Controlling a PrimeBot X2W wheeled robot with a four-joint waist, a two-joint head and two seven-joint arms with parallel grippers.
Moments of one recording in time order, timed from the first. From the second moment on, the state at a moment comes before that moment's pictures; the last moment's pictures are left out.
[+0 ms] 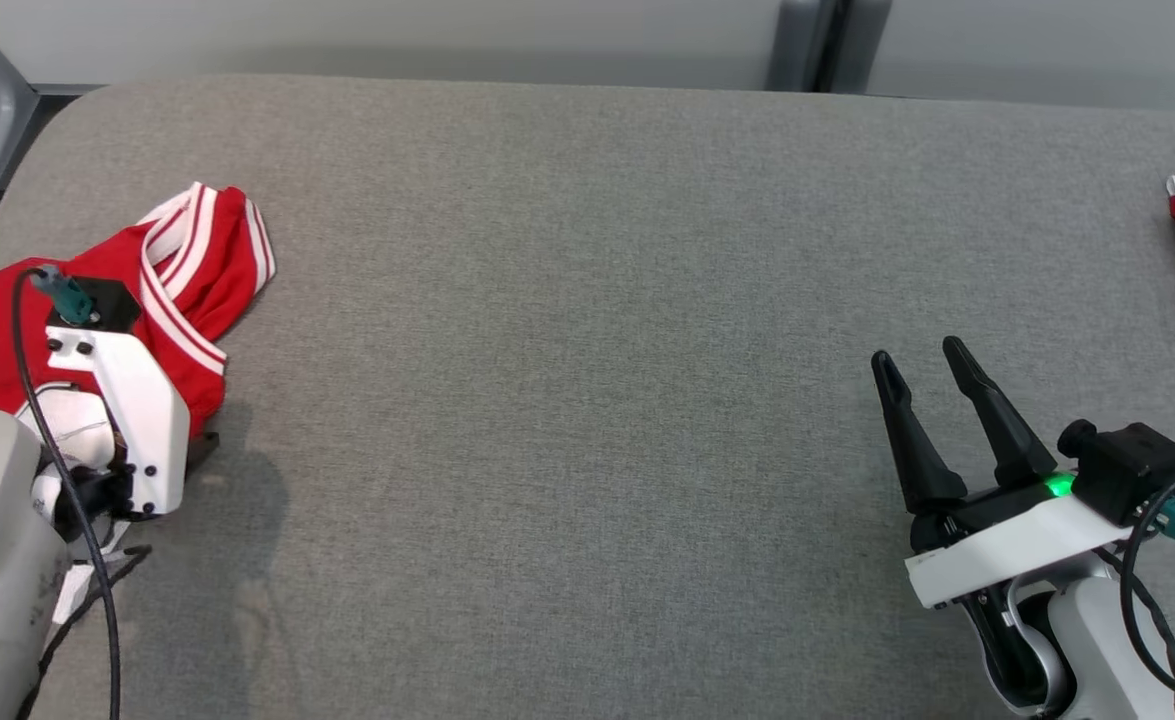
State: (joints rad) left arm -0.72 0.45 -0.48 0.78 -0.65 -0.13 0.72; right arm -0.27 -0.19 0.29 0.23 0.49 0.13 -0.26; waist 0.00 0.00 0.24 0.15
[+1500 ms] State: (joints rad) left arm -0.77 0.44 -0.48 0.67 -1.01 -0.13 0.84; right arm -0.27 -0.17 0.27 0.27 0.51 0.13 -0.26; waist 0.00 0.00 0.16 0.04
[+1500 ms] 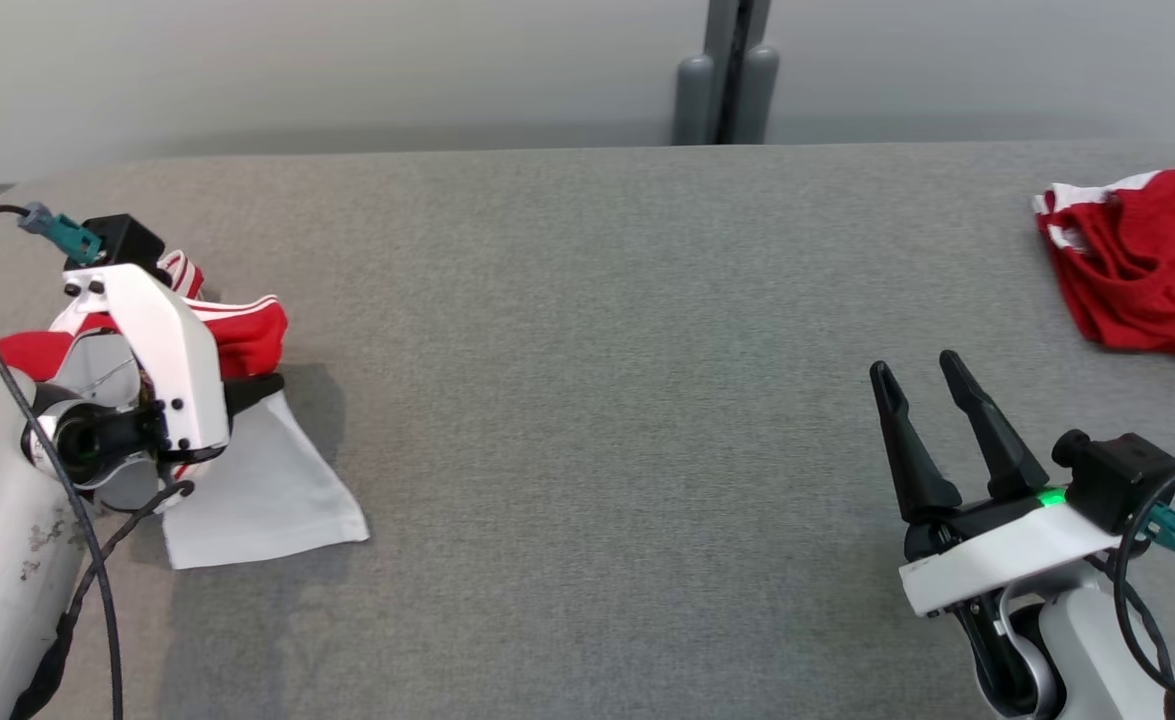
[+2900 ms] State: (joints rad) left arm -0.99 0.16 -0.73 0.77 -1.09 -0.13 0.70; right arm -0.27 -0.10 0.29 0.28 0.53 0.13 -0.26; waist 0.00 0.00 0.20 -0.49
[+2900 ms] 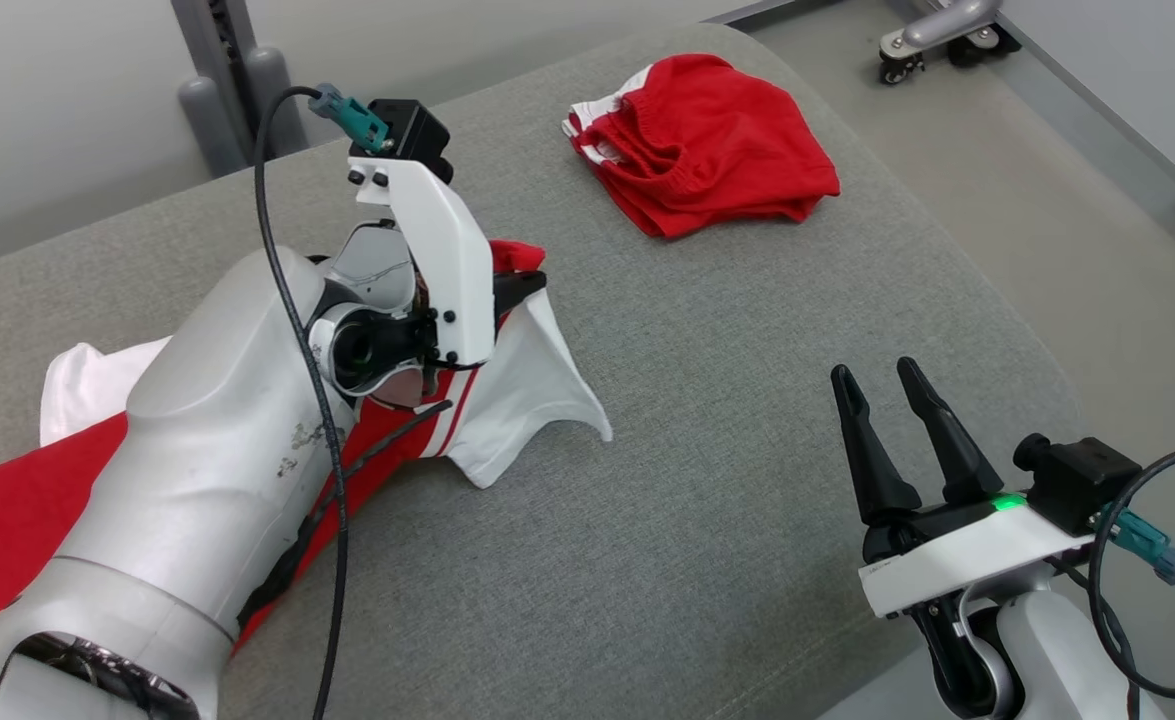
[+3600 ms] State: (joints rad) left arm -1.07 0.07 -0.88 0.84 -1.16 -0.13 0.58; right arm -0.30 -0.10 0.31 0.30 0.54 0.13 -0.26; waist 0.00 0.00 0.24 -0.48
